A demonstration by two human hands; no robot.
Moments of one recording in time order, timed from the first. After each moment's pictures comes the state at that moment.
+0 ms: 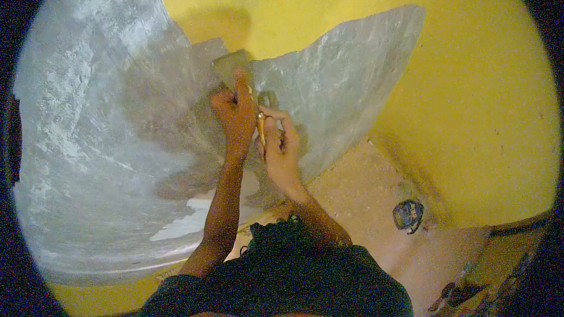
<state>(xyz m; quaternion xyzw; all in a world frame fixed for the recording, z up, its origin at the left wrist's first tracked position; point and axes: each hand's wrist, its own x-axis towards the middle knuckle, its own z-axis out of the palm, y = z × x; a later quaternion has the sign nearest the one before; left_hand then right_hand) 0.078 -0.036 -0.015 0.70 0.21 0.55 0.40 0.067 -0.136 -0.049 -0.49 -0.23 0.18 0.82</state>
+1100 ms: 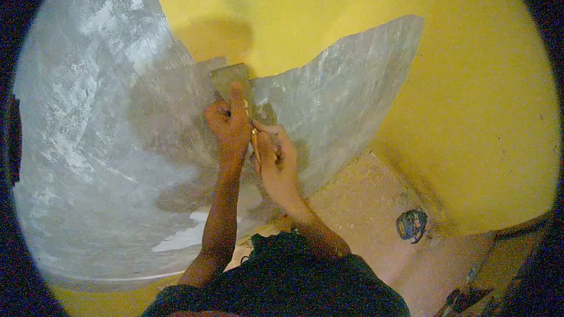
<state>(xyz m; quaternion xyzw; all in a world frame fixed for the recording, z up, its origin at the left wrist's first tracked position) 0.074 -0.032 0.005 0.68 0.21 0.56 0.43 0.063 -0.133 -0.036 -0.47 -0.27 0.18 0.82</state>
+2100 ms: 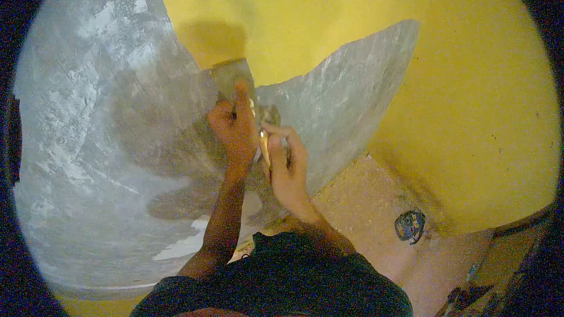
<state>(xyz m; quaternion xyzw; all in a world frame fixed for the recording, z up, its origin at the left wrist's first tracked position) 0.068 -0.041 0.027 0.67 0.16 0.54 0.48 0.066 -0.129 -0.033 -0.49 -0.25 0.14 0.82</state>
